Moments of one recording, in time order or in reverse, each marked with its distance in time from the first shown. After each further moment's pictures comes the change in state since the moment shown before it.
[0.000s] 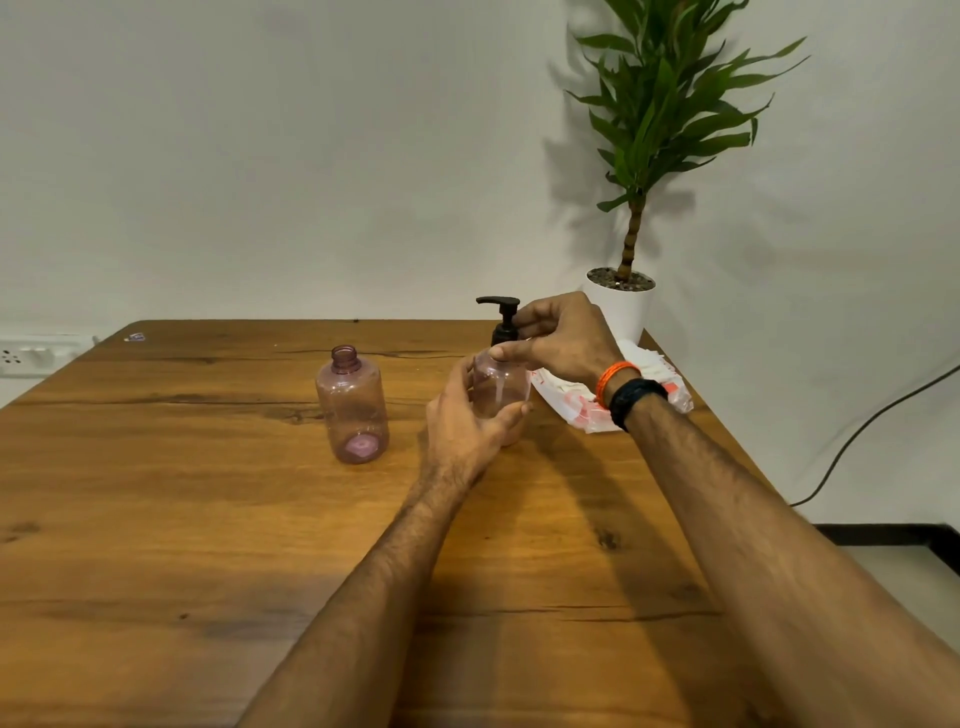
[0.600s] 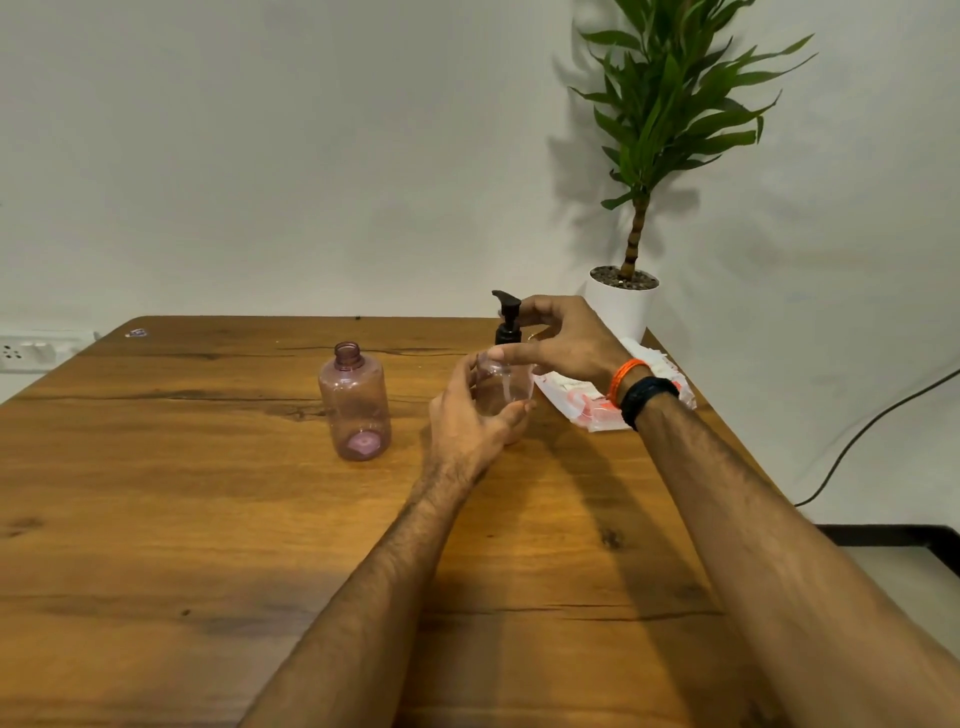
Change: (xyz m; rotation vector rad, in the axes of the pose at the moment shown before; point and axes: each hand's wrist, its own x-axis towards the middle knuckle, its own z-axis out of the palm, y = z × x) left_hand 0.003 -0.002 0.004 0.003 0.002 -0.034; right_hand -0.001 0.000 -0.004 0.009 -0.141 0.007
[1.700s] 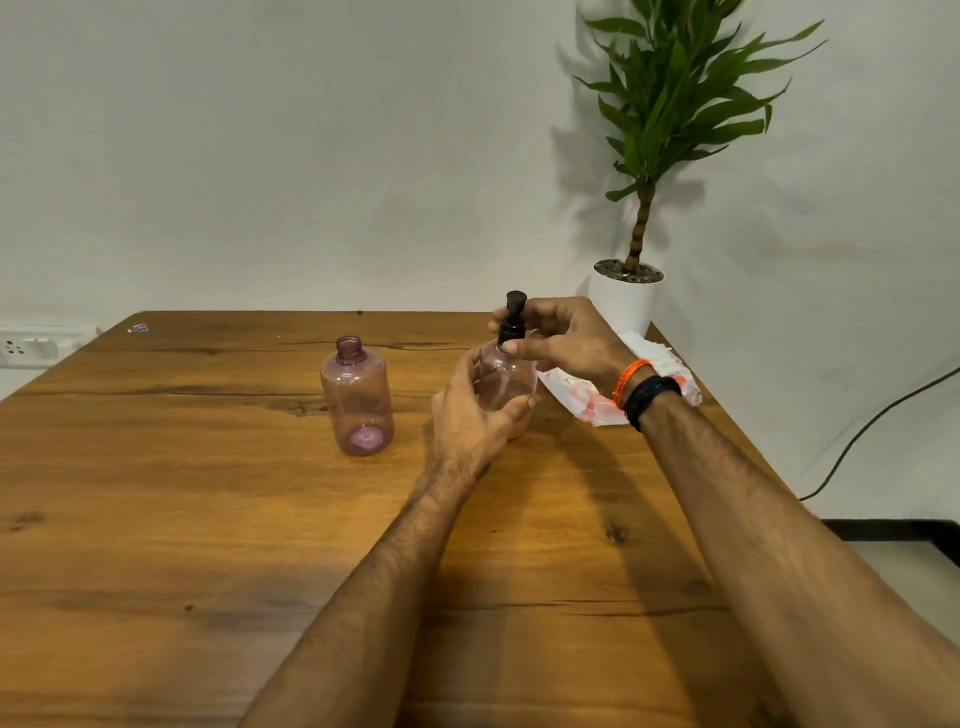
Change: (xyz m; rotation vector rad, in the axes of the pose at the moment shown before) left_hand 0.002 -0.003 0.001 0.002 0.013 0.019; right_hand -0.005 0.007 0.003 0.200 -0.058 -0.025
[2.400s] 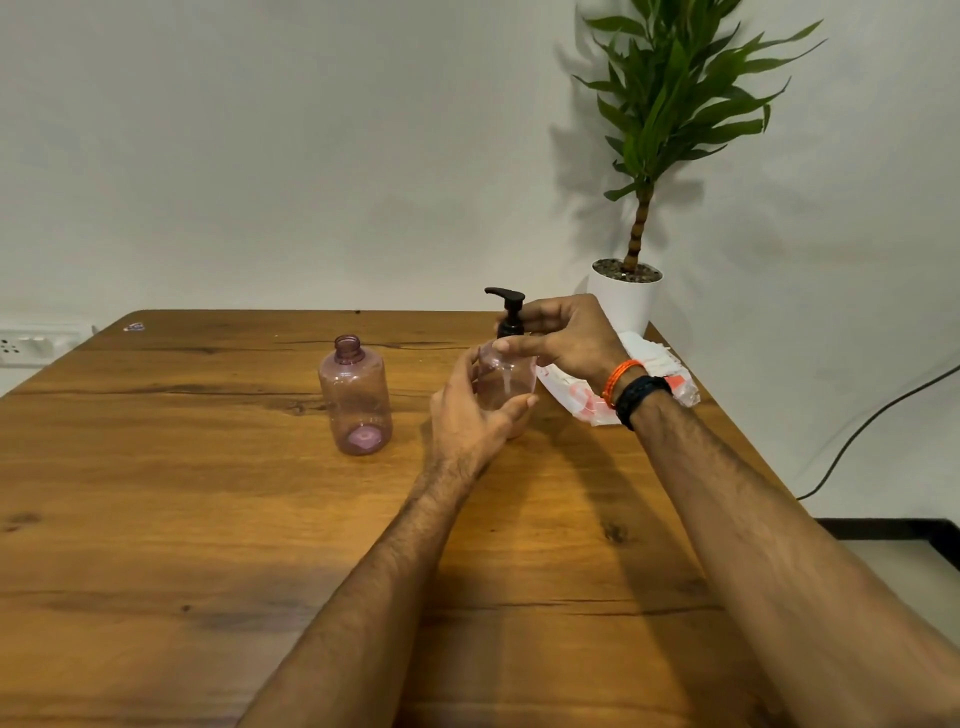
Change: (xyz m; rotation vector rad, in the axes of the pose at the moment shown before) left_hand -0.004 0.006 -0.003 -0.008 0.000 0.014; right_hand 0.002 0.002 0.003 0.051 0.121 0.019
